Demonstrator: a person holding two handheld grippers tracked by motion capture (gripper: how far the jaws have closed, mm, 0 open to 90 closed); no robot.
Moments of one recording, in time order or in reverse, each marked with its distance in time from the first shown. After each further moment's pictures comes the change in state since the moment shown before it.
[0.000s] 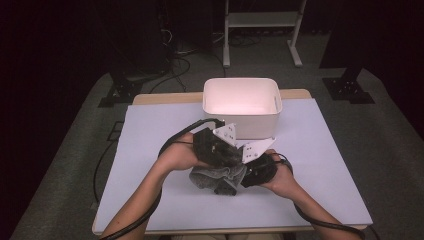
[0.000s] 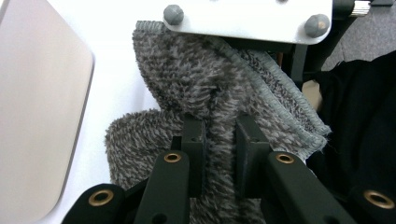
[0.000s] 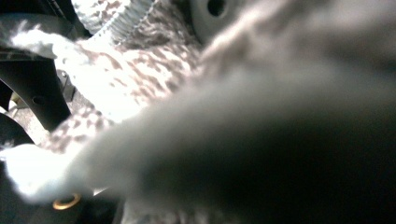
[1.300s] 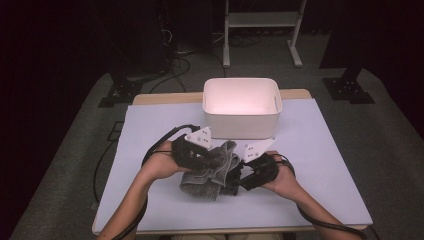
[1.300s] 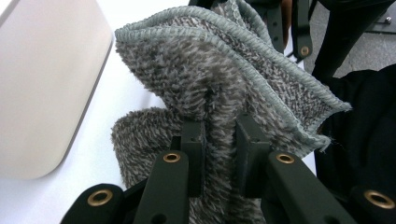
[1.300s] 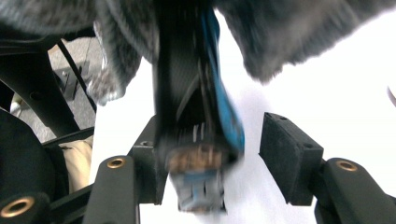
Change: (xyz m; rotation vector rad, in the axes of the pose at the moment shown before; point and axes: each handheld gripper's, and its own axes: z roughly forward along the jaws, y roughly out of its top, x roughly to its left) left arm -0.005 -0.053 -0.014 -0.085 0.060 -0.075; right arm -0.007 -0.013 0.001 0.029 0.001 0.053
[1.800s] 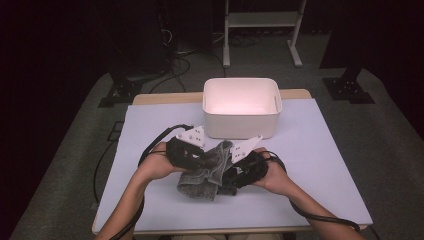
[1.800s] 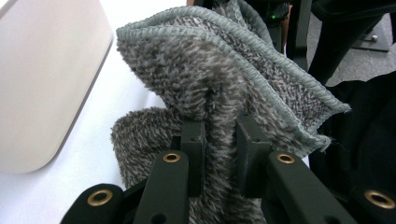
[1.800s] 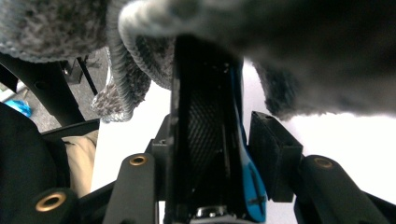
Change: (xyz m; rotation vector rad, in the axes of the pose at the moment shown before) left arm 0.004 -0.017 -0.006 -0.051 -0.025 -0.044; right arm 0.003 0.025 0.019 0.060 0.041 -0.071
